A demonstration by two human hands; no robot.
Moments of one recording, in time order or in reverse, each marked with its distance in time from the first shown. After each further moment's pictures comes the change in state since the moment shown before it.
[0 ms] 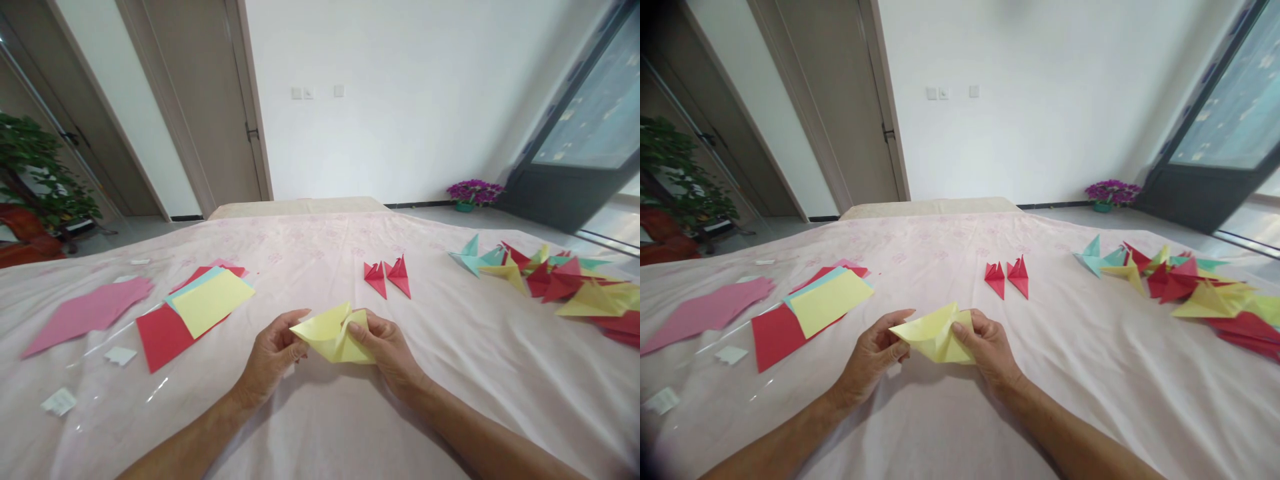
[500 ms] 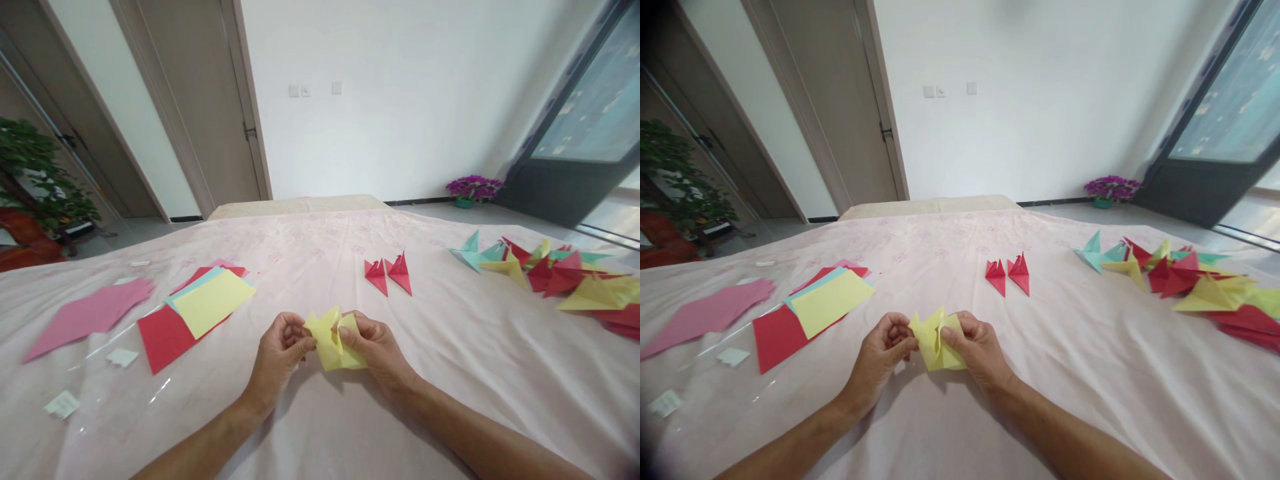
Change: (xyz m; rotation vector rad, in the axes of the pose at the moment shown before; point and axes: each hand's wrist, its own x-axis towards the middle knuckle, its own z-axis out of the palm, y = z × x) left_hand 0.000 -0.006 0.010 0.007 0.098 -0.027; right_hand 0.002 0.008 0.013 -0.053 -0.050 -0.038
